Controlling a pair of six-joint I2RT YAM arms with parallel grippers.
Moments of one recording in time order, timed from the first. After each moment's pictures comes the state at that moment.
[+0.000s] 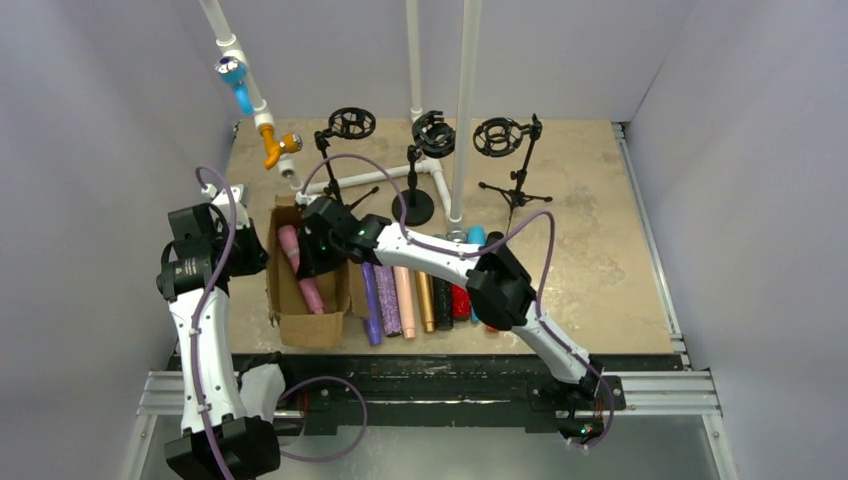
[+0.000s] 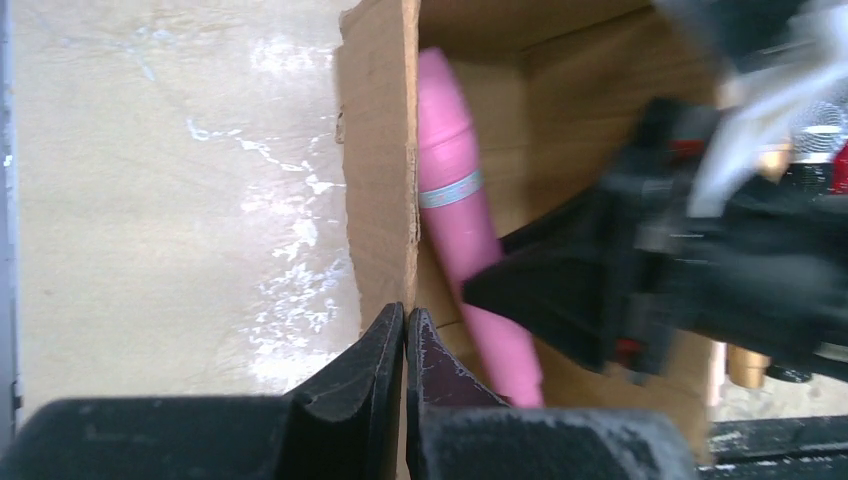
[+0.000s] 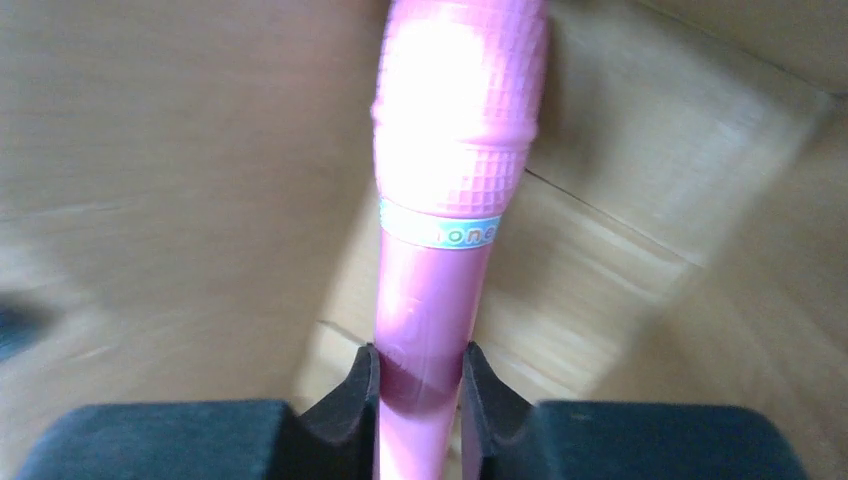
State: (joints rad) left arm 0.35 0.88 0.96 -0.91 0.36 0.07; right arm 1.09 2.41 2.16 -0.50 -0.11 0.60
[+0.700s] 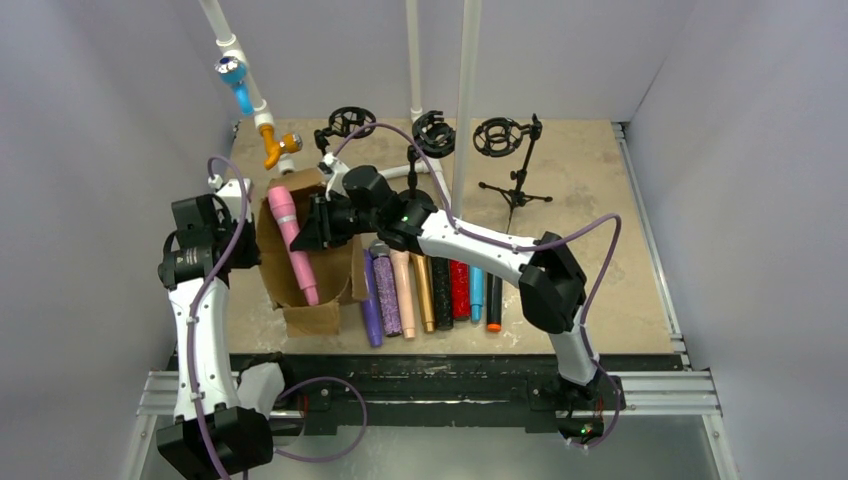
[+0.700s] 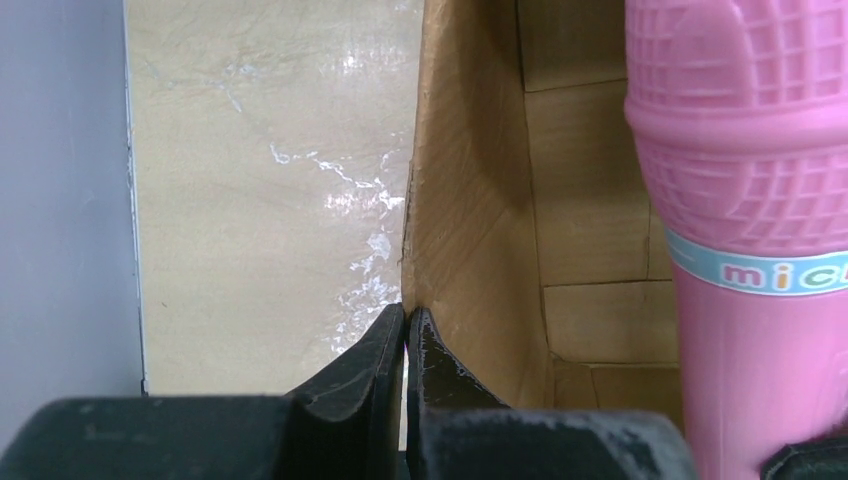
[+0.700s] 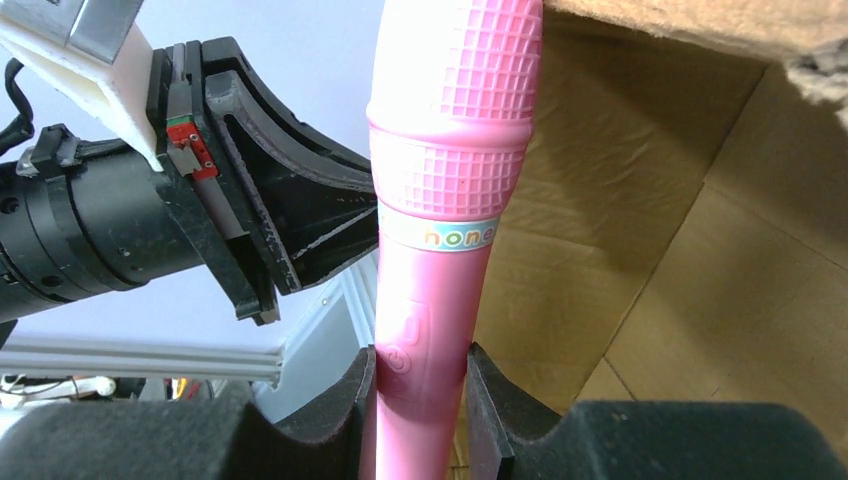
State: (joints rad) left arm 0.32 0.94 0.99 -0.87 0.18 0.21; right arm 1.00 2.04 1.79 -0.09 -0.36 0.72
